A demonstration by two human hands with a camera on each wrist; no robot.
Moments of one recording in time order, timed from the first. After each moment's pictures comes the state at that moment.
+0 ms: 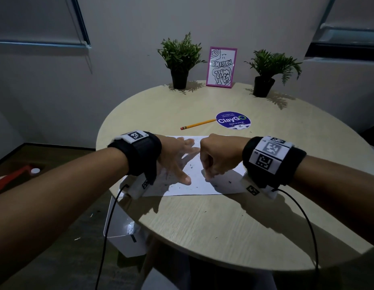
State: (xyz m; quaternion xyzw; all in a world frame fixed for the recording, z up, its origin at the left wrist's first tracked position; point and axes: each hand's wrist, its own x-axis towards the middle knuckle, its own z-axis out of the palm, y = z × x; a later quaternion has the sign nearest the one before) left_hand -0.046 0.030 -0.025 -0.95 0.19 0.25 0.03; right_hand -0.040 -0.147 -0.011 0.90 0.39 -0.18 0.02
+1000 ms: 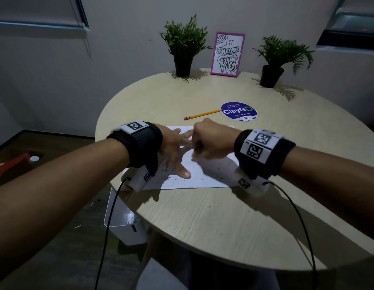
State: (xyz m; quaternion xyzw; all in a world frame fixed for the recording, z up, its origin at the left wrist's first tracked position) left_hand -0.046 0.036 -0.028 -0.95 0.15 0.28 0.01; right_hand -0.033 -0.116 -0.019 0.92 0.38 -0.08 -0.02
